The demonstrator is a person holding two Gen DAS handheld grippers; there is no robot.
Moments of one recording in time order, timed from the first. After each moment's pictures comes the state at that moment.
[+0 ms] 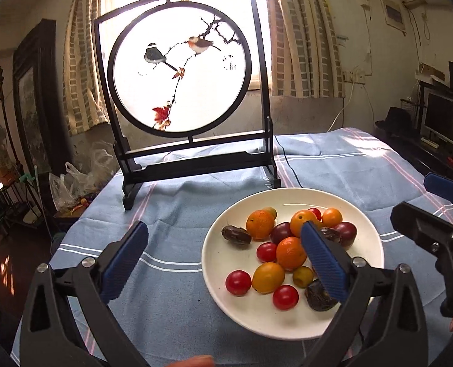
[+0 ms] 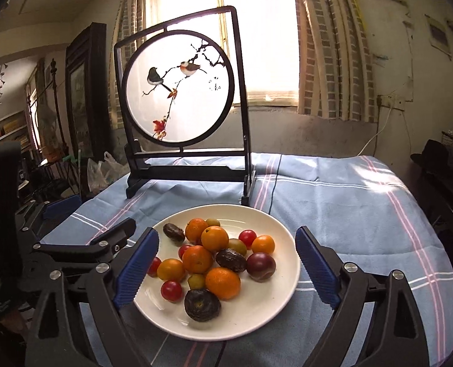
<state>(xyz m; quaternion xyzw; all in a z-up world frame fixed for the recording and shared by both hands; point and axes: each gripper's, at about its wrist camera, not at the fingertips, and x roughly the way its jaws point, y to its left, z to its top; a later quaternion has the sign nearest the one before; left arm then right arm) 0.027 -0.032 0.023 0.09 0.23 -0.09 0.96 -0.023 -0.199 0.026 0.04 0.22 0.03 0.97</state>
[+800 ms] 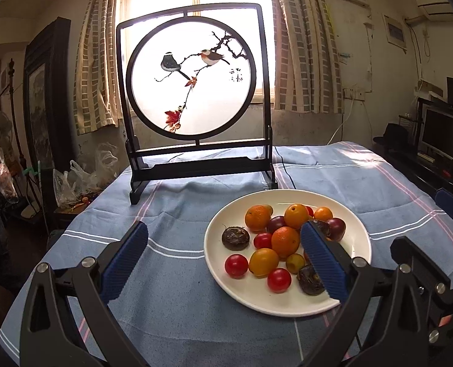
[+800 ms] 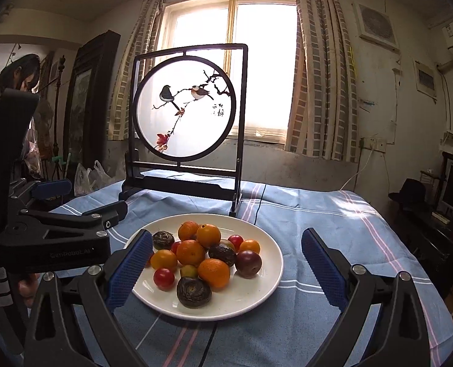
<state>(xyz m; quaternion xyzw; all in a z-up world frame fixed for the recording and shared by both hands) -0.010 -0.018 0.014 0.06 0.21 -0.09 0.97 -0.076 -0.177 0.003 -0.03 0.13 0.00 0.99</state>
